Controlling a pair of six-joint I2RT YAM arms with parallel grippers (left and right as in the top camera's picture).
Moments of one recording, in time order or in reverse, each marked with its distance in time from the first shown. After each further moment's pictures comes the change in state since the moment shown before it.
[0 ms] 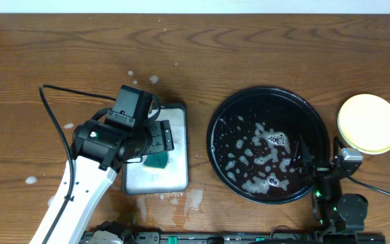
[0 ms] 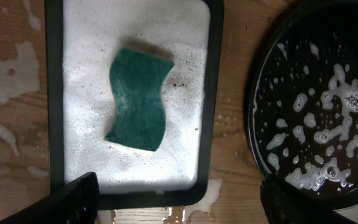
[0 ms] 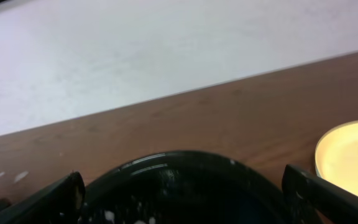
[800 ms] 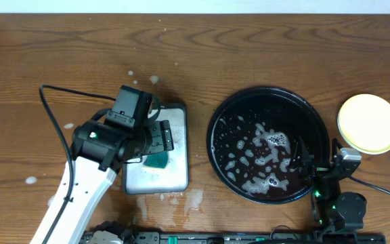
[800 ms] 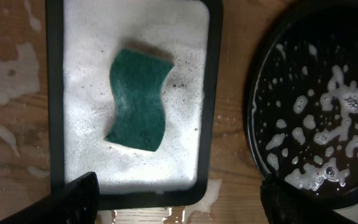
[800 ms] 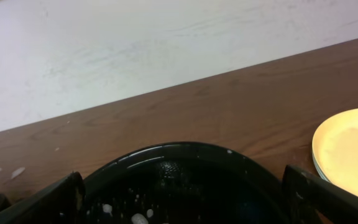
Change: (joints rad) left arm 0.000 -0.013 -0.001 0.001 -0.002 0.002; right arm 0.000 0.000 0.000 -0.041 0.010 0.014
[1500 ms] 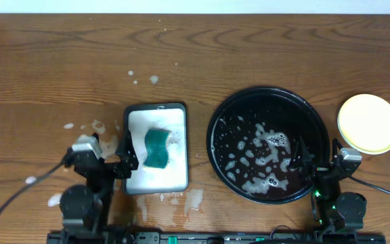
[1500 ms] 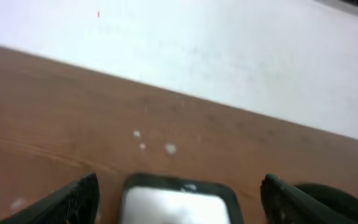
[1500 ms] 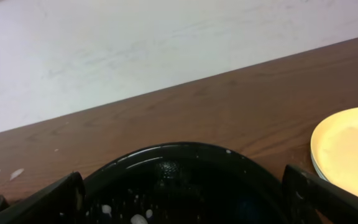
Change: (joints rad) left arm 0.339 -1.026 -0.848 0.874 -0.019 0.219; right arm 0.000 0.000 0.000 0.000 0.003 0.003
